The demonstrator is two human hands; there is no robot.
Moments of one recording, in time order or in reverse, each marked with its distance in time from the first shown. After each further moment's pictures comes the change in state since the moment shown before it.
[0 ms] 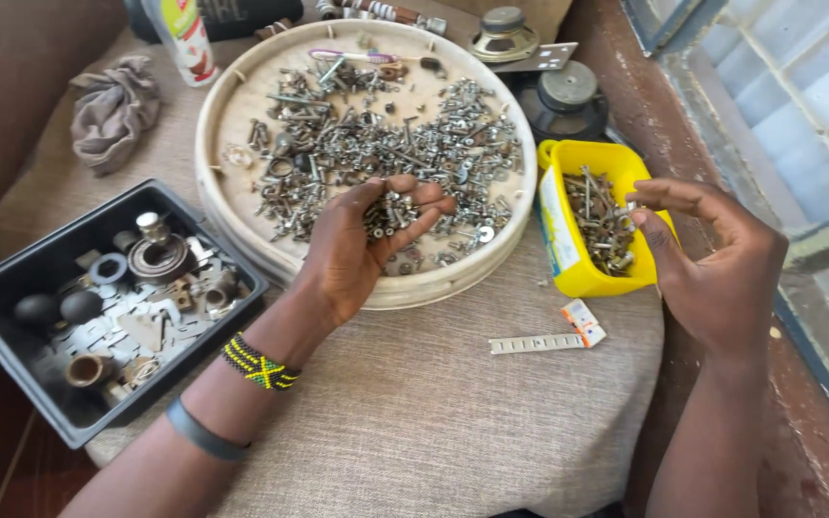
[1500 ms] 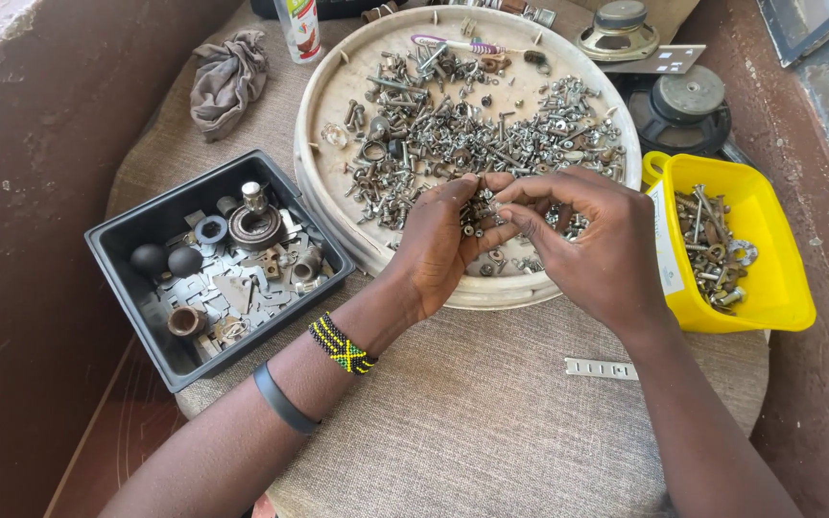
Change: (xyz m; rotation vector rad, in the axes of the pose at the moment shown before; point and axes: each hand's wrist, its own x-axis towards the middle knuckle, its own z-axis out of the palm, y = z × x) left_hand 0.033 -0.027 -0.024 -0.027 0.012 0.047; right_hand 0.045 -0.082 0.109 0.290 -0.273 -0.279
